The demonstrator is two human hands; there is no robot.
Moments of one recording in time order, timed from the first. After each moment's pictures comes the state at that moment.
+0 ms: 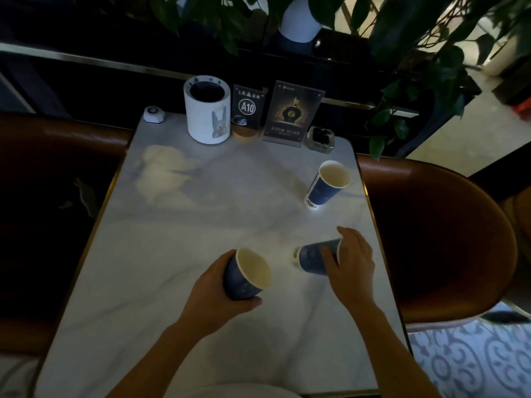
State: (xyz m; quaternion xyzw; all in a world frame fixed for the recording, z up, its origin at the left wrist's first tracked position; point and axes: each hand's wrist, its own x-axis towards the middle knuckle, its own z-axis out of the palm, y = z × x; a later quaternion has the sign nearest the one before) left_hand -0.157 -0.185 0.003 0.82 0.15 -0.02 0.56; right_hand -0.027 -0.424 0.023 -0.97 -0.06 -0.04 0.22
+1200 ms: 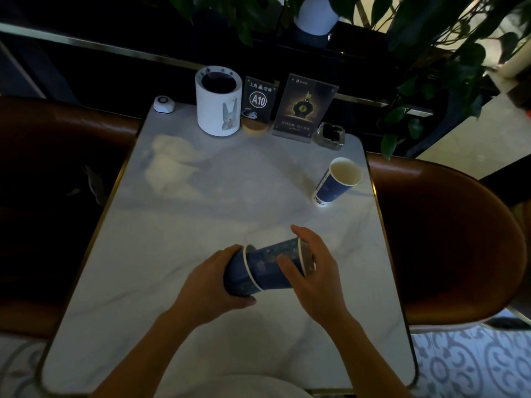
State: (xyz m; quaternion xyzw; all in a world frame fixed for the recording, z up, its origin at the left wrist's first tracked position) left_hand -0.156 -0.167 0.008 0.89 0.13 -0.08 0.43; right_hand -0.080 -0.349 0.056 -0.86 -0.14 0.08 0.49
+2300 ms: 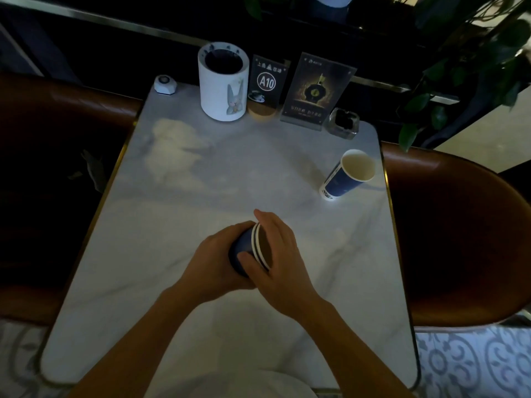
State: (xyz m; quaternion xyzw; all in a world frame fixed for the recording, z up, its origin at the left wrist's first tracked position) left_hand -0.118 -0.161 0.019 0.86 0.09 -0.04 0.50; right_hand -0.072 -0.303 0.049 -0.86 -0.27 0.16 0.40
